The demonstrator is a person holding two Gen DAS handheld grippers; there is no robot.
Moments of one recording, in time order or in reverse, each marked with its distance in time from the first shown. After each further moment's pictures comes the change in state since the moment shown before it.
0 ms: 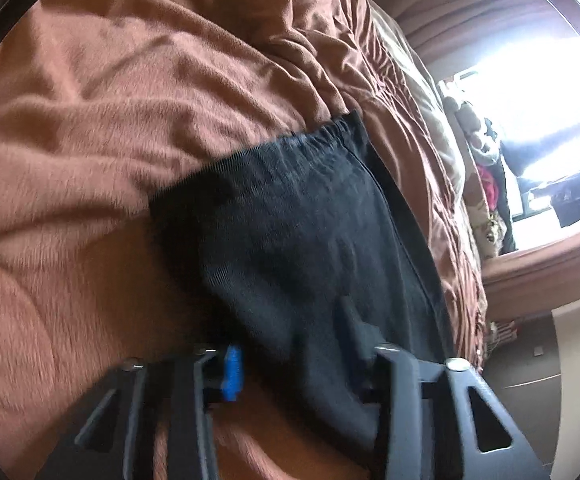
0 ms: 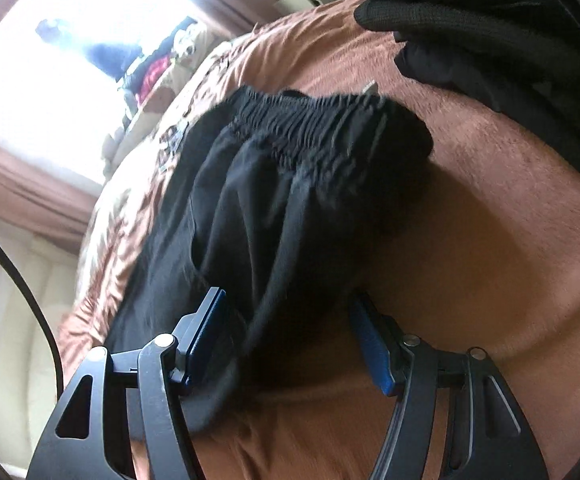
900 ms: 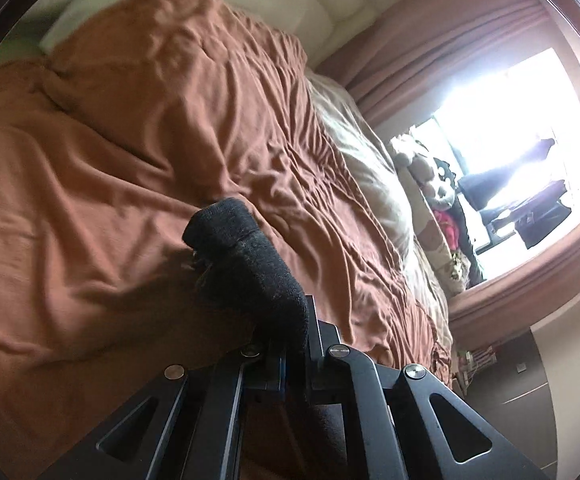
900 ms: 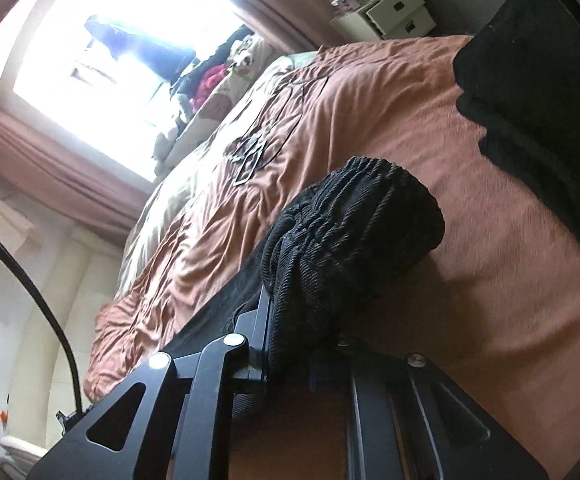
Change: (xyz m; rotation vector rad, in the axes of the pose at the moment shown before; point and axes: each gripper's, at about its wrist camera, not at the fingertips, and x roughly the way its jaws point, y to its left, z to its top) left arm -0.158 -0.047 0.047 0.073 -0.213 -0.089; right arm -0.058 0.051 -0.003 -0.112 -0.001 0.128
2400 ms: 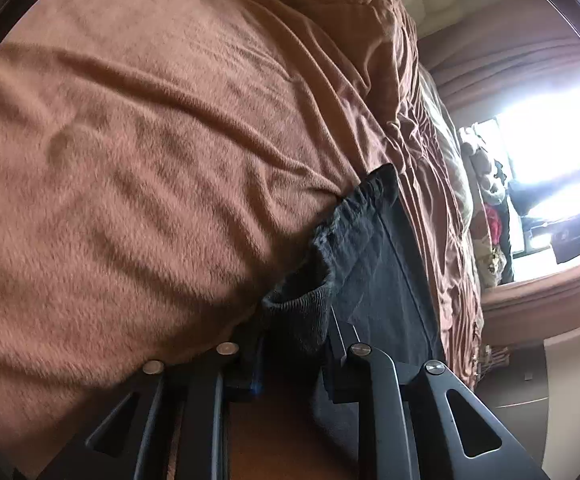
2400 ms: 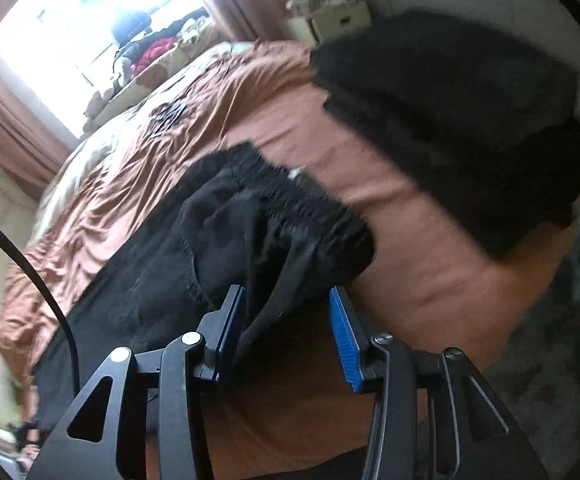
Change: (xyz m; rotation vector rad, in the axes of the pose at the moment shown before) left arm -0.066 0.178 -0.115 -0.169 0.123 0.123; right arm -0.122 0.009 -0.086 -0.161 -0.031 -0.415
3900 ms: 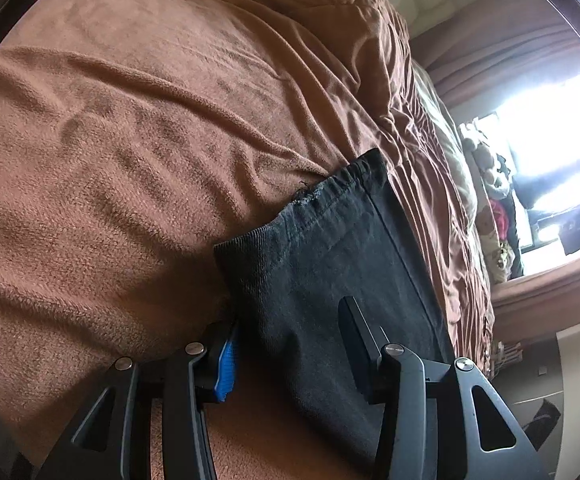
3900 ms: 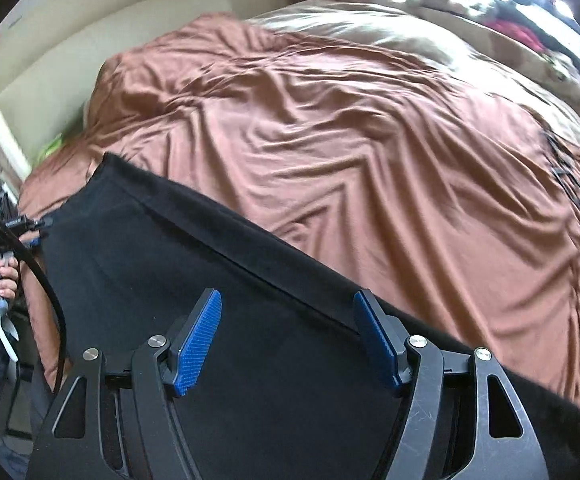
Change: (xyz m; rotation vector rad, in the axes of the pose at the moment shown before) left arm -0.009 -0.011 -0.025 0.029 -0.031 0.034; right arm 0.219 0.482 -0.062 -1.056 0.302 0.450
